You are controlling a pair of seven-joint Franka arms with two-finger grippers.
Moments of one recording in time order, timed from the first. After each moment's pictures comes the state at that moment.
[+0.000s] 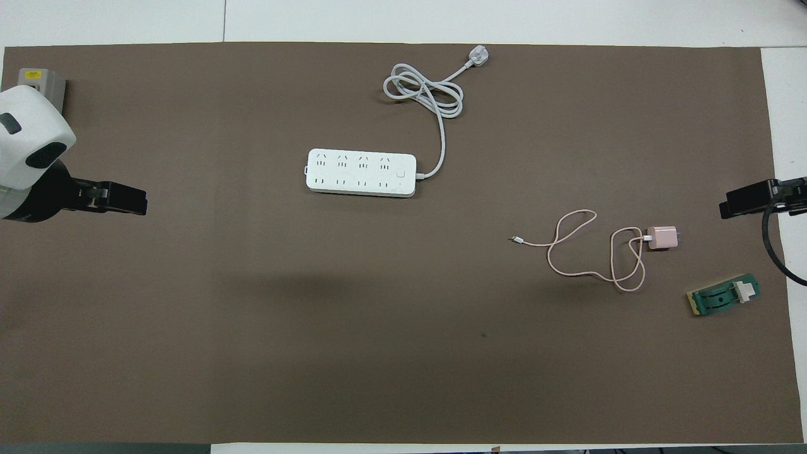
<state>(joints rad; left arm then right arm) 0.02 -0.08 -0.15 -1.76 -0.01 1.71 0.02 0.02 -0.03 -0.15 -1.71 0.01 1.61 -0.15</state>
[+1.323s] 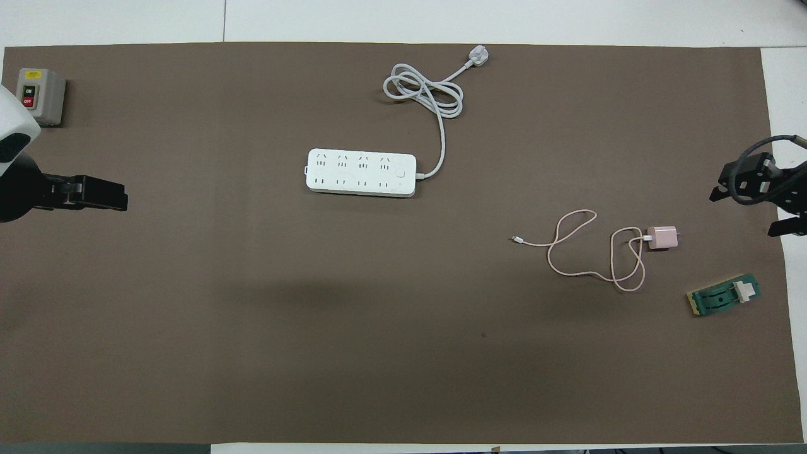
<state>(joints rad) 0.02 -0.09 -0.13 -1.71 -0.01 1.67 -0.03 -0.02 0.00 -0.15 -1.77 0.09 1.66 0.46</state>
